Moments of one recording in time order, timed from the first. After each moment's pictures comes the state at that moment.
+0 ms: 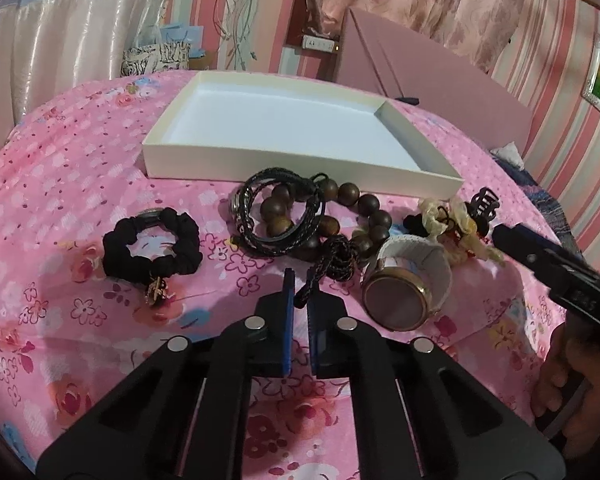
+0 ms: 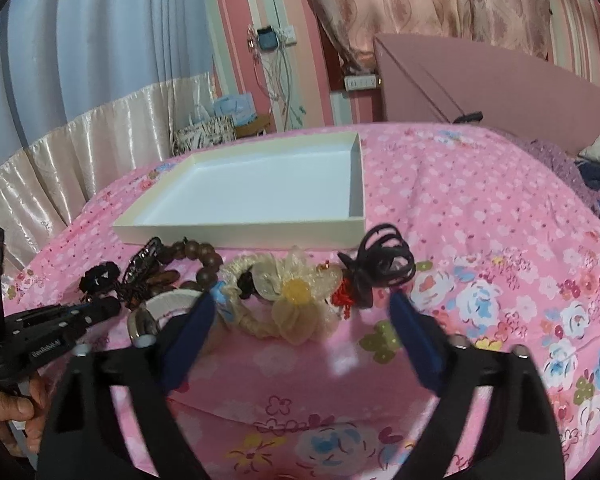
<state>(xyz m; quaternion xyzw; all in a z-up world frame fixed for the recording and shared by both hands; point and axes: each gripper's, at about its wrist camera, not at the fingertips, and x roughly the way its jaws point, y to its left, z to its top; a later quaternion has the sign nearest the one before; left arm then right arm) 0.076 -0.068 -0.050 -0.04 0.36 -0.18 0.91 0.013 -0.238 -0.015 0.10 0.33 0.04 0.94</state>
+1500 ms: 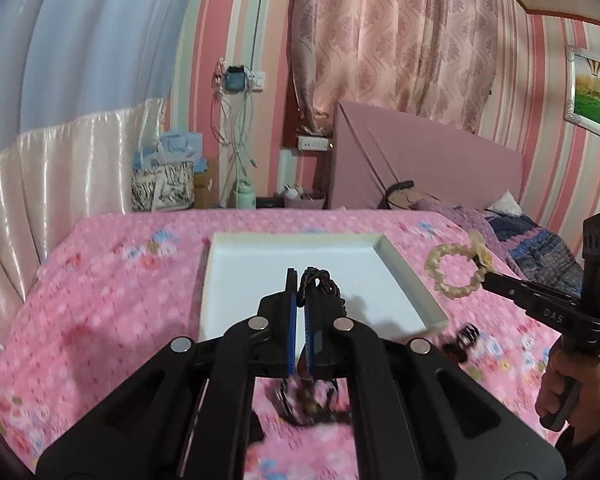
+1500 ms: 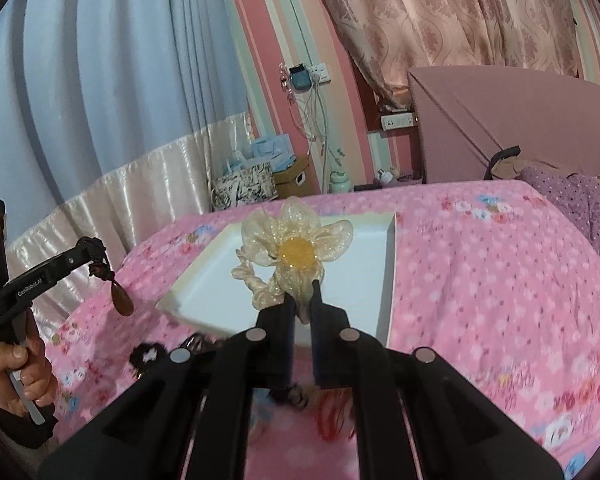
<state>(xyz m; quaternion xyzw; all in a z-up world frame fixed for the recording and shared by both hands) 0.104 -0.025 0.098 -0.02 0.21 -0.17 0.96 0.063 -0.259 0.064 0.13 0.27 0.11 0.95</state>
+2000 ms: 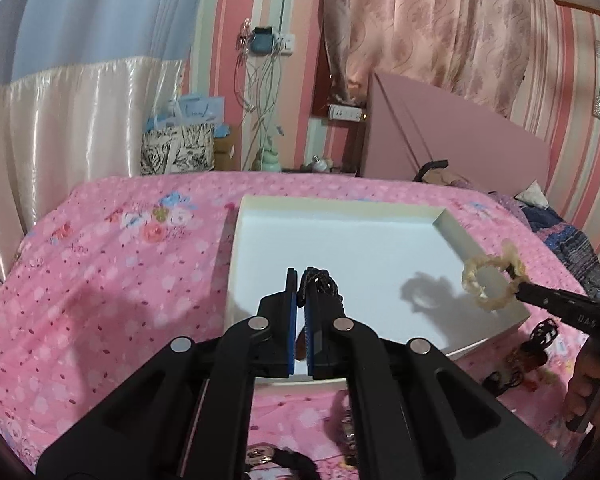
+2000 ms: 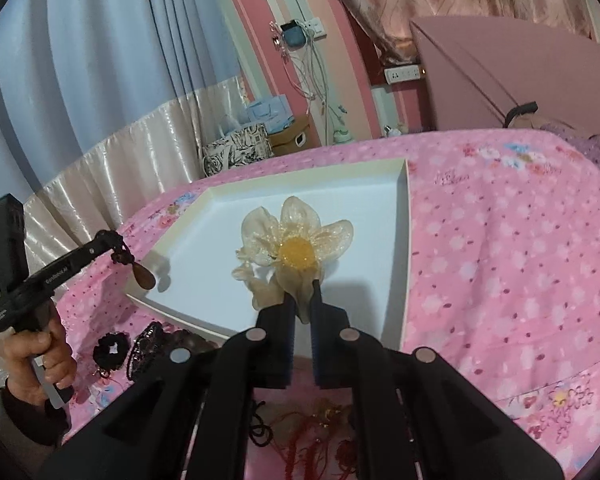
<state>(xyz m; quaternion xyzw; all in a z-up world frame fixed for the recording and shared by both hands) 0.185 -0.008 0.027 -0.02 0.26 -0.14 0.96 0.120 -0.260 -0.010 0.15 0.33 0.13 0.92</state>
